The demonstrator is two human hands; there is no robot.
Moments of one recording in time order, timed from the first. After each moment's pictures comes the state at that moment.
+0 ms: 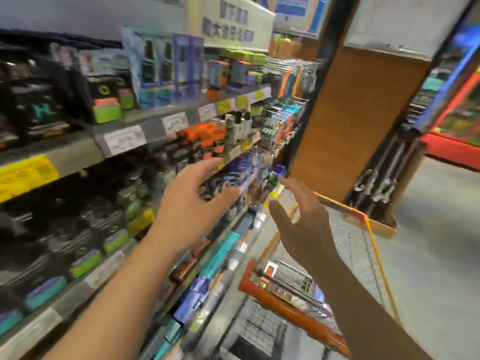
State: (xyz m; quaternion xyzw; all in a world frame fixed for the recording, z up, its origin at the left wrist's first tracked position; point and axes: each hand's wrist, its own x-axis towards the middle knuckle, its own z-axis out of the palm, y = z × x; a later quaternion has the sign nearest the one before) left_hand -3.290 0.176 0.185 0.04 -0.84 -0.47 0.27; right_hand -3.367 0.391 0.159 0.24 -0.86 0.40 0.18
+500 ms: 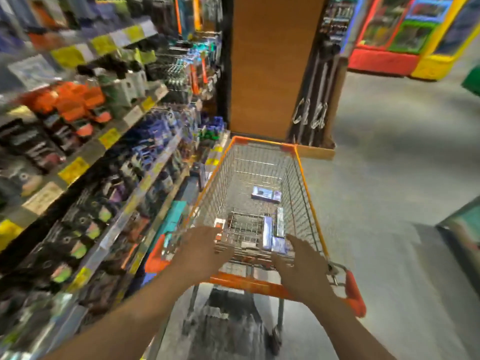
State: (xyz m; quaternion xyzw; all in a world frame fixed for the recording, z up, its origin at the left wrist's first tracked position) left_hand -3.374 0.387 -0.004 -0.05 -0.97 -0.22 -0.13; right_hand -3.332 0.635 -0.014 -0.10 -0.95 0.28 -0.08
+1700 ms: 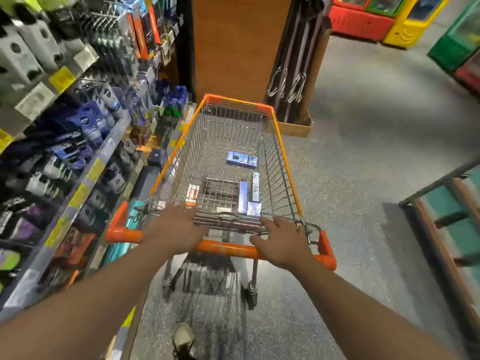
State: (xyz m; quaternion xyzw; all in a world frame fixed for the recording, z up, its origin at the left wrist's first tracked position) left_hand -3.599 0.414 -0.053 -0.06 -0.96 -0.07 -0.27; right_hand -3.538 0.673 -0.042 -0.08 -0.96 0.09 -0.24
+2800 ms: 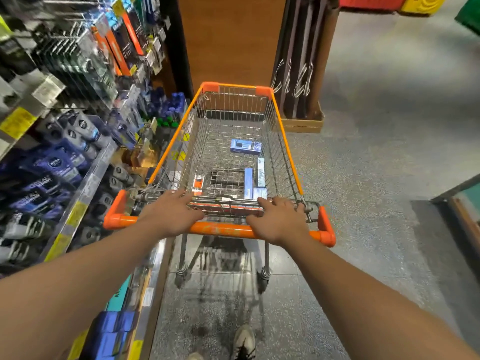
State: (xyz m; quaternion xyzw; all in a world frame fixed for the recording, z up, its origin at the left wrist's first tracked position) left_hand -3.778 0.451 -0.039 -0.12 -0.95 -0.01 -0.29; right_hand -3.720 0.713 -0.048 -0.08 -0.96 0.10 -0.23
